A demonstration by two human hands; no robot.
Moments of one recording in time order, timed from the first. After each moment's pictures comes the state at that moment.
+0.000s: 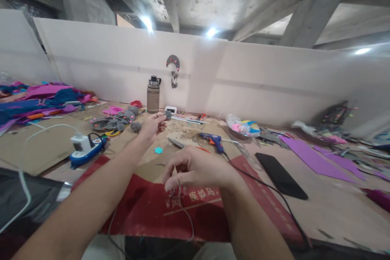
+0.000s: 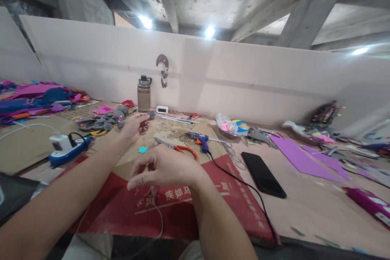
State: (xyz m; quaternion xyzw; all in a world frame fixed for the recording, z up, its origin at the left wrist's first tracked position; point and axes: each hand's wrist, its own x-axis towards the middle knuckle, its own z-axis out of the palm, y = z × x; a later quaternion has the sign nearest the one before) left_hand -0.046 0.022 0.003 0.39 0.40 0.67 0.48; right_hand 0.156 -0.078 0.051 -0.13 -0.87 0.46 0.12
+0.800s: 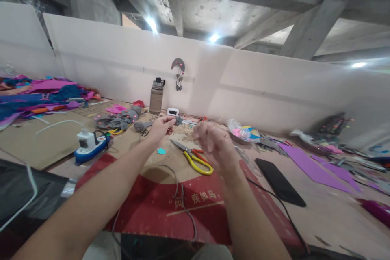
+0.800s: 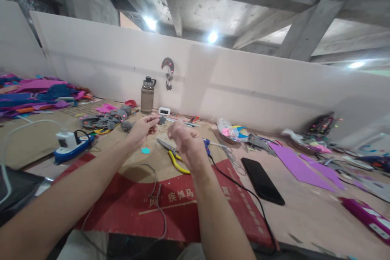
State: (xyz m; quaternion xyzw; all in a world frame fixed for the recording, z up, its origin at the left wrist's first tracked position) left_hand -0.033 0.017 -0.003 0.48 0.39 0.65 0.44; right_hand 0.154 -0.055 0.048 0.00 -0.64 0.52 0.56
